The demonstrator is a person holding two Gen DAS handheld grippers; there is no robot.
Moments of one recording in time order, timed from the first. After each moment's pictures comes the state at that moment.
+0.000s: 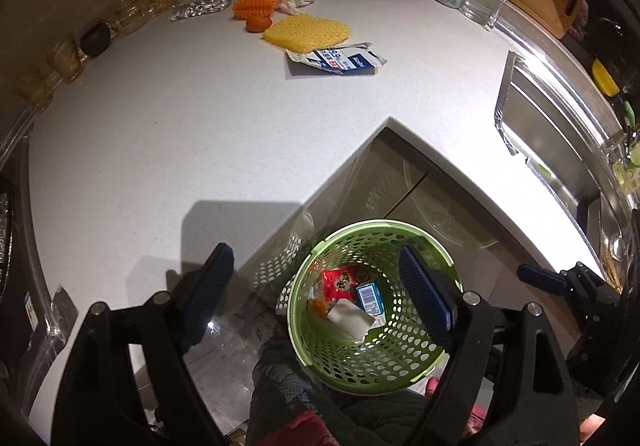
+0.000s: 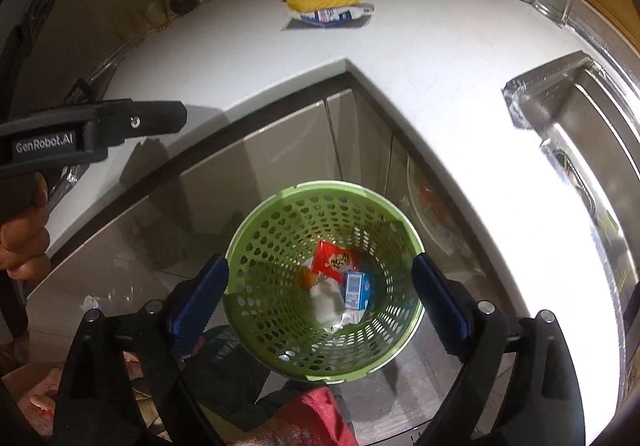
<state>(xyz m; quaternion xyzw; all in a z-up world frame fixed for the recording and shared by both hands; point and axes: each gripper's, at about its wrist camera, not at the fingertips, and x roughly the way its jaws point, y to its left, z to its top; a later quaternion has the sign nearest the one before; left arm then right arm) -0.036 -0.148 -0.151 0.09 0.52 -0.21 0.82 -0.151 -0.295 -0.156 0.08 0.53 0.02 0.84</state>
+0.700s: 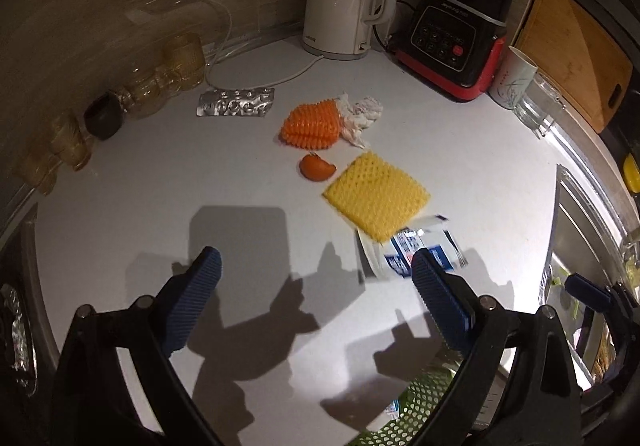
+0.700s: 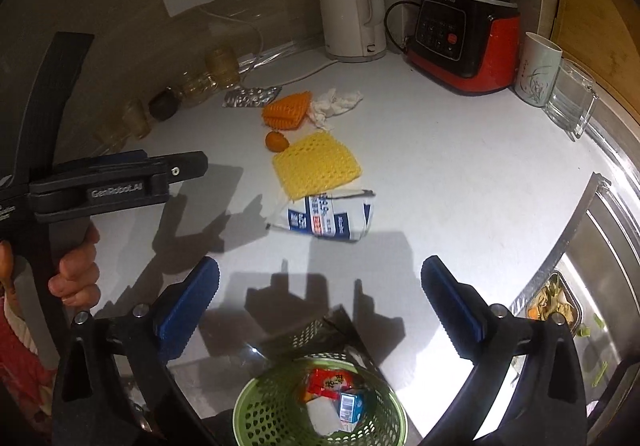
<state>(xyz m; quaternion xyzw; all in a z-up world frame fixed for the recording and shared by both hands) 0.168 -0.155 -0.105 0.06 0.47 -0.18 0.86 0.032 -0.317 -0.082 0.09 0.45 -0.01 0.89</state>
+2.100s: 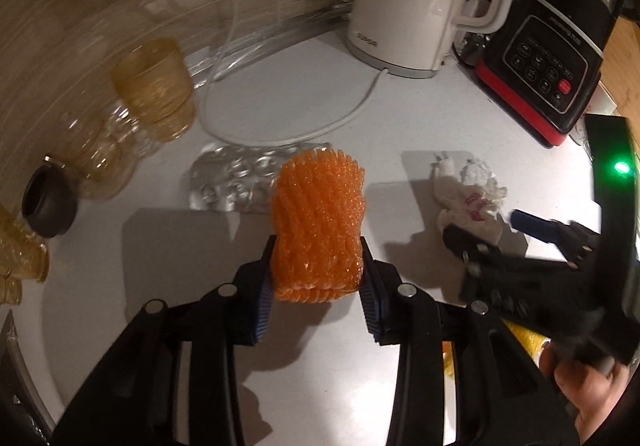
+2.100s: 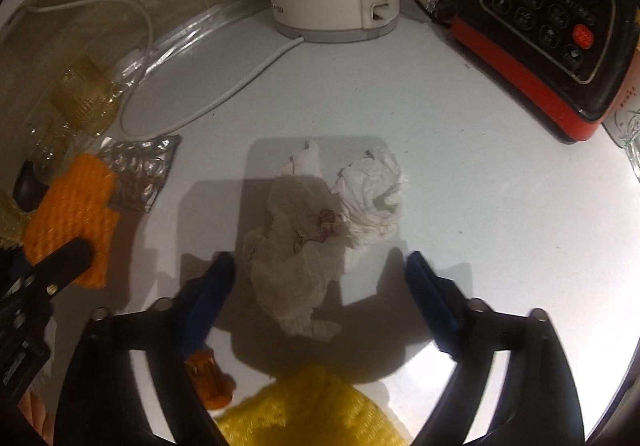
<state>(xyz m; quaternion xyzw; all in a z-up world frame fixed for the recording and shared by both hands) 0.359 -0.146 -0.159 0.08 0.50 -0.18 0.85 0.332 -0.328 -0.196 0.11 0.54 -0.10 0.83</state>
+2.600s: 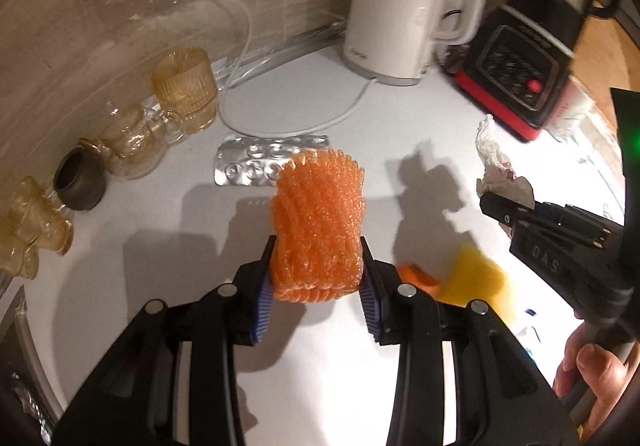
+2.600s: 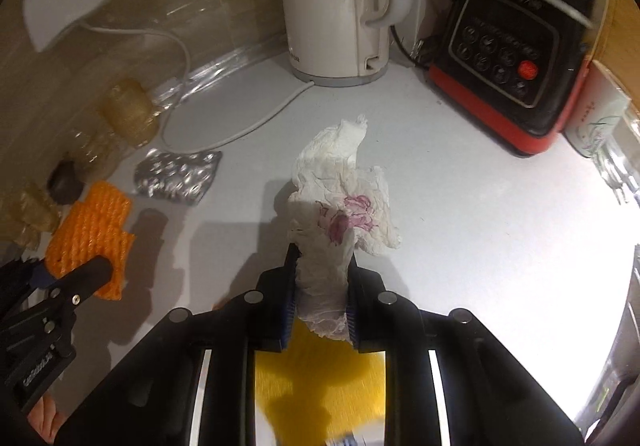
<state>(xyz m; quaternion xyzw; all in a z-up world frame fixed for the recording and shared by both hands) 0.299 -0.128 -0.126 0.07 0.47 -0.19 0.86 0.258 -0.310 -0.129 0.09 0.48 -0.10 0.87</state>
